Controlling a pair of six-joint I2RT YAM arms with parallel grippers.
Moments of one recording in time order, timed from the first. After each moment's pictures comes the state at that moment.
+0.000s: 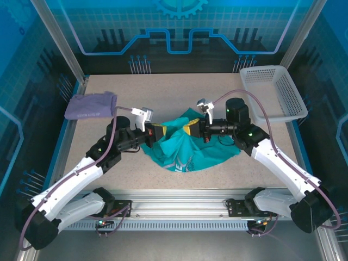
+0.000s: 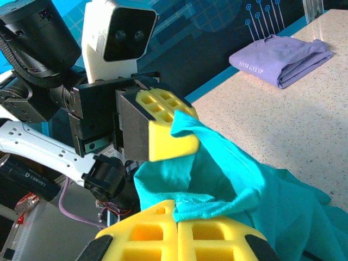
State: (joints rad) left arm -0.55 0.93 0.75 -0.09 0.36 -0.48; right arm 0.49 1.13 0.95 -0.17 -0.86 0.26
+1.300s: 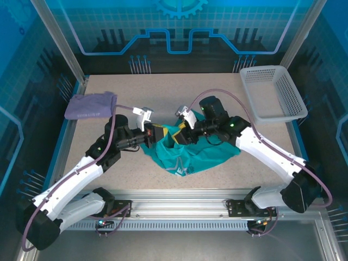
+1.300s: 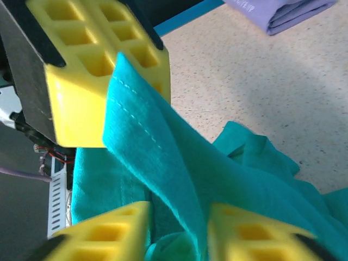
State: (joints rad) left arm -0.51 0.94 0.75 -0.06 0.49 -0.47; right arm 0.67 1.36 1.17 -0.49 -0.62 -0.06
